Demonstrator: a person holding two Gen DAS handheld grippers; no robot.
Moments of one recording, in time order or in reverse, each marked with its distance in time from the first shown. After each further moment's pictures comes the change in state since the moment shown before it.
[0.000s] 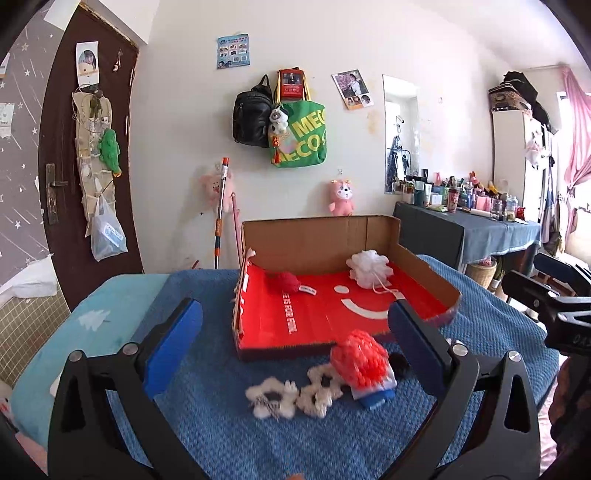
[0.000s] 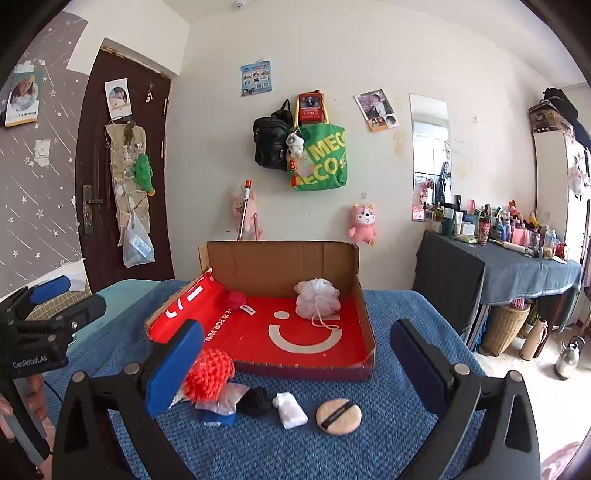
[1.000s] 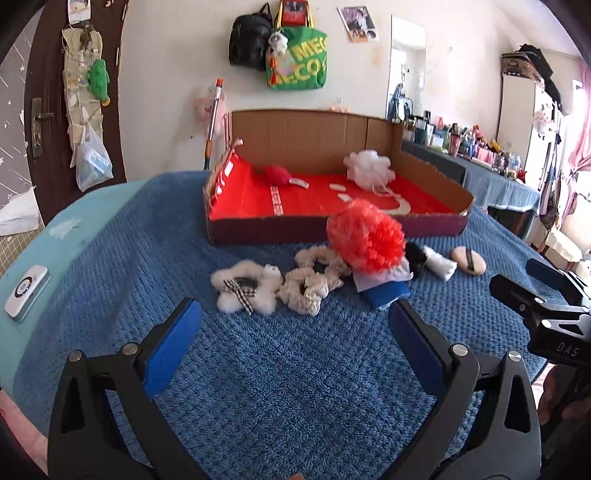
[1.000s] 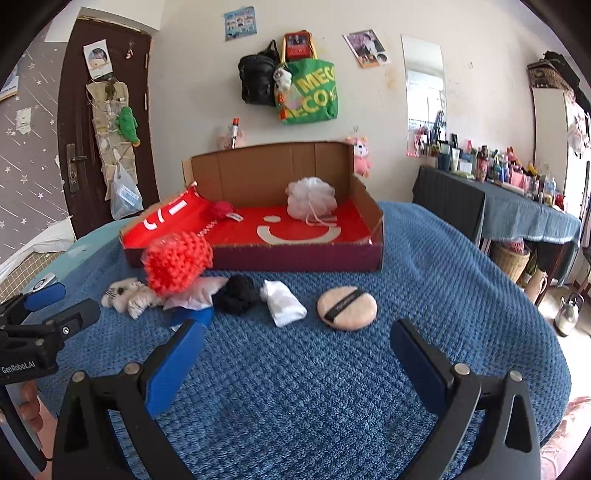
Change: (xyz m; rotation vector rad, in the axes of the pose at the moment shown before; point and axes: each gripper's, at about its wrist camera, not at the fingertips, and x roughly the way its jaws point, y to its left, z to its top) left arm 0.050 -0.007 -0.099 -0.047 0.265 -0.035; right arm 0.036 -0.006 -0.102 0.047 0.224 -0.026
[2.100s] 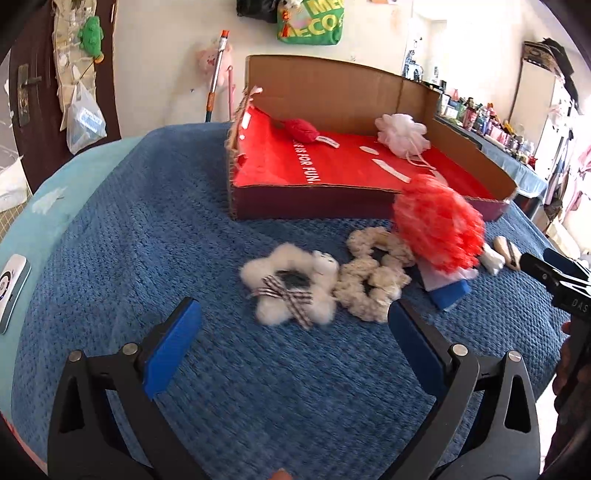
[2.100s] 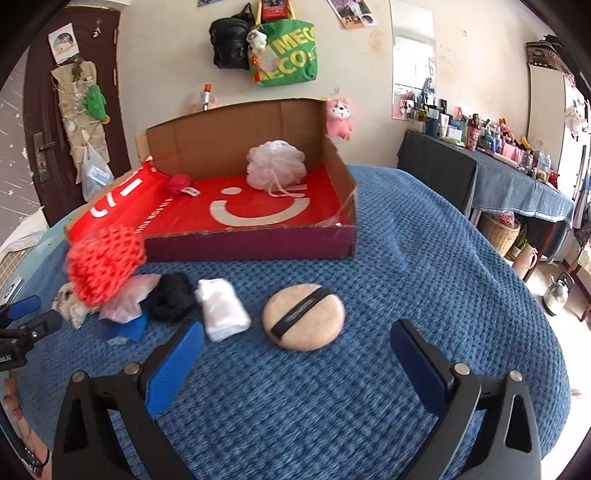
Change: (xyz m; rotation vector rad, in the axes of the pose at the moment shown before) left arm 0.059 0.048 0.020 -0.047 0.189 -0.016; right arm 0.052 -0.035 0.022 0.032 0.160 -0.071
